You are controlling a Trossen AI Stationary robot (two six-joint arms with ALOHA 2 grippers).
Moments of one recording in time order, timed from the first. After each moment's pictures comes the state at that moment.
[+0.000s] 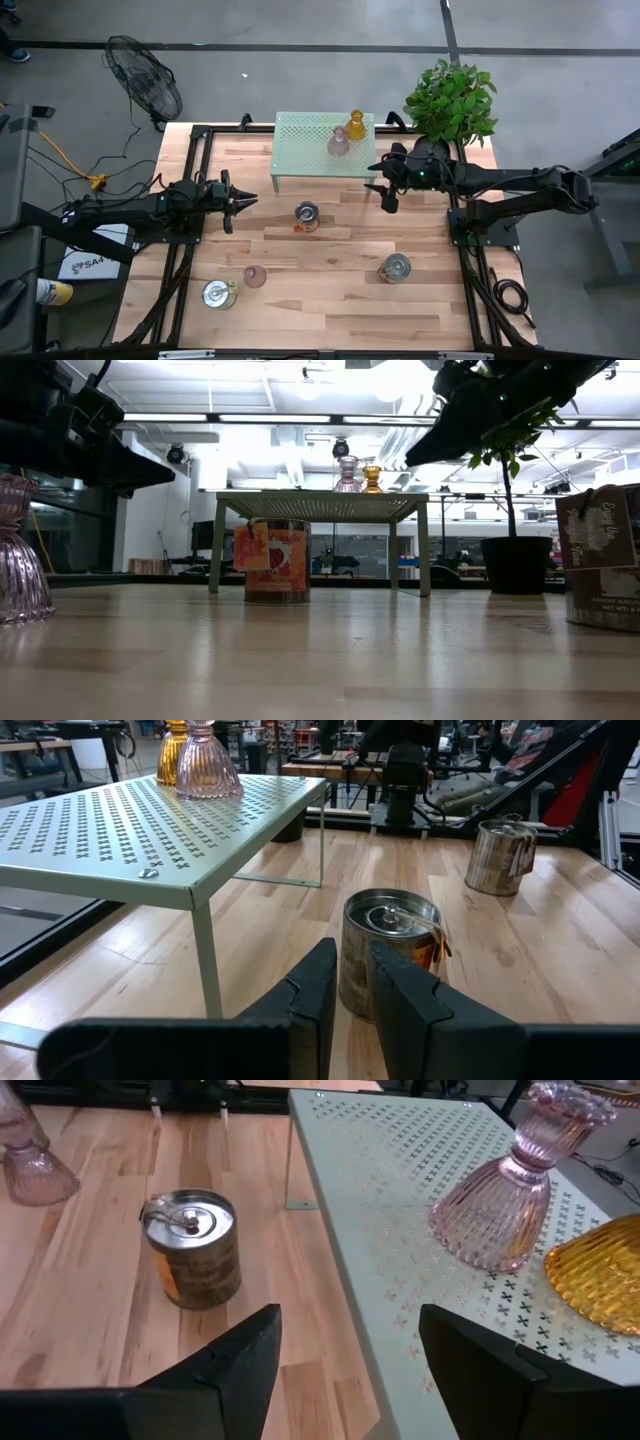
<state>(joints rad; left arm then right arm) 0.12 0.14 0.01 0.02 -0.06 -0.03 -0.22 1.05 0.67 -0.08 0.06 -0.12</state>
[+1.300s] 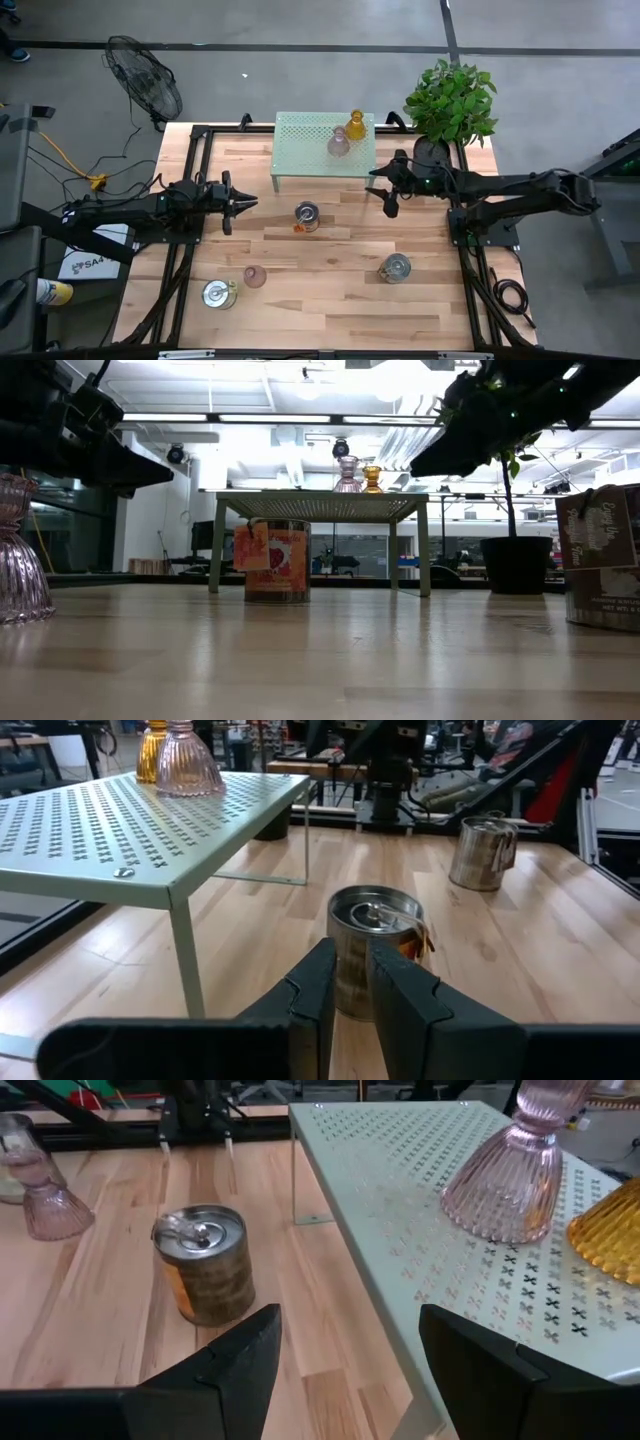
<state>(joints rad) 0.12 0.14 0.01 0.02 -0.03 -0.03 -0.22 1.00 0.50 0.14 0.05 -0.03</state>
